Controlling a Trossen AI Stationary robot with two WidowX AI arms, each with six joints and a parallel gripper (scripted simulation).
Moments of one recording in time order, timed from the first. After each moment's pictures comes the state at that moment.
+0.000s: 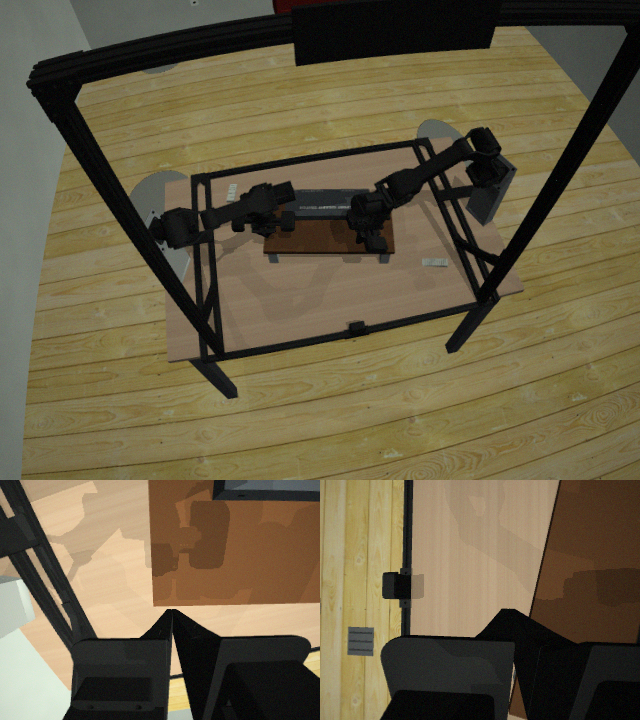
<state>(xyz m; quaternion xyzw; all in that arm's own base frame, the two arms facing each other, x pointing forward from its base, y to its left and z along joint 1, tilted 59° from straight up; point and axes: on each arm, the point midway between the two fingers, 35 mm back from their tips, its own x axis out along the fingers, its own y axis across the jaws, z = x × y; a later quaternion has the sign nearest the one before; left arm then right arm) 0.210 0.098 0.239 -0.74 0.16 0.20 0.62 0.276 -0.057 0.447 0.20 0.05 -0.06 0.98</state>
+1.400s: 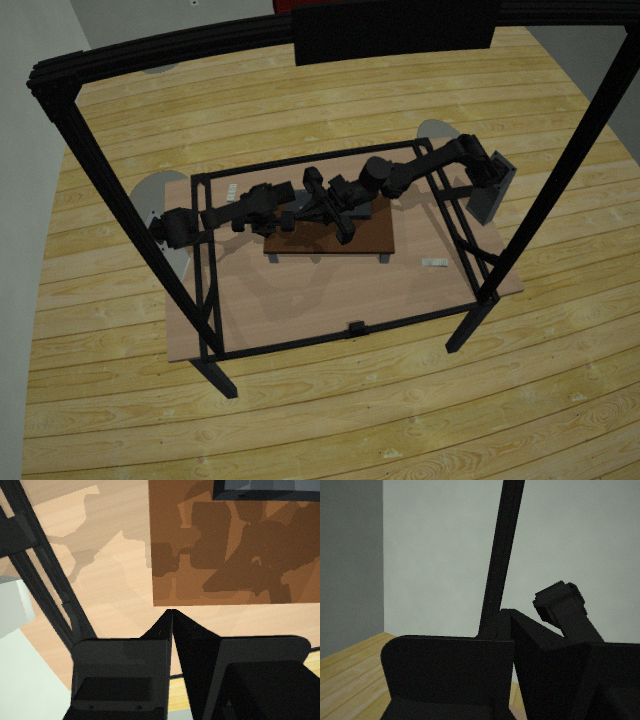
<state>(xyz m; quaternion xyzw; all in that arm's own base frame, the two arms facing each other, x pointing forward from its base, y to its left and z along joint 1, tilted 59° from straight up) 0.210 0.098 0.239 -0.74 0.16 0.20 0.62 0.125 -0.029 0.752 -0.05 -0.54 -0.07 0.84</state>
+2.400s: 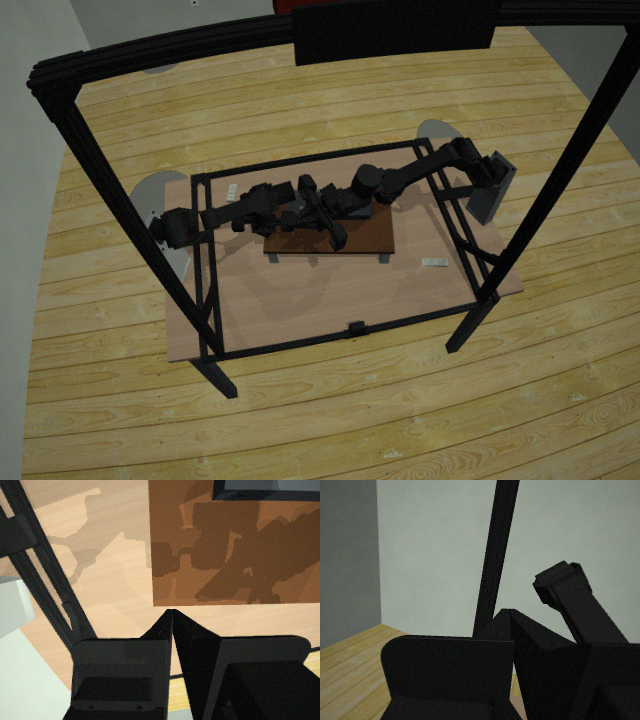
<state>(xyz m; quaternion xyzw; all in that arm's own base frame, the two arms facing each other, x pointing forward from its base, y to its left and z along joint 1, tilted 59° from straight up) 0.210 0.098 0.239 -0.74 0.16 0.20 0.62 0.156 -0.039 0.748 -0.05 -0.52 -0.07 0.85</state>
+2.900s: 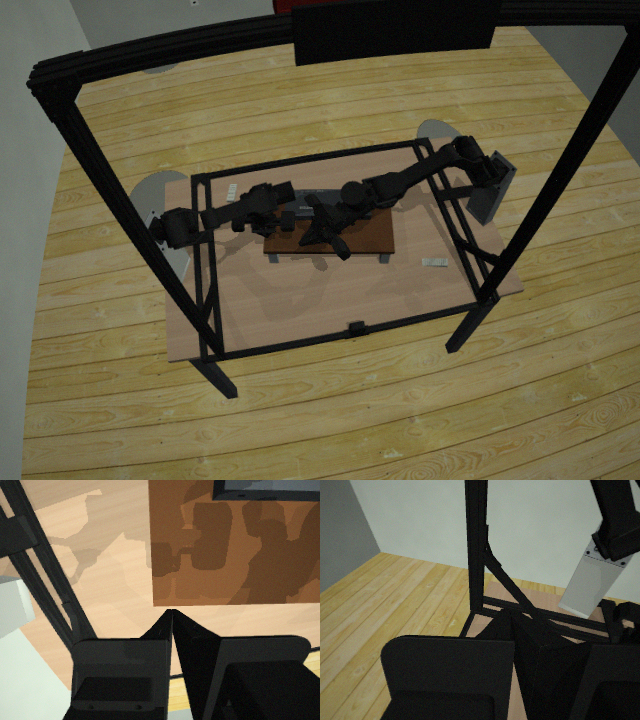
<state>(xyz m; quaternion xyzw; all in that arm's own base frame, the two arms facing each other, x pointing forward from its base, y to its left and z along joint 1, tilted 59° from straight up) 0.210 0.098 0.239 -0.74 0.16 0.20 0.62 0.248 -0.060 0.658 0.03 -0.32 -0.06 0.95</state>
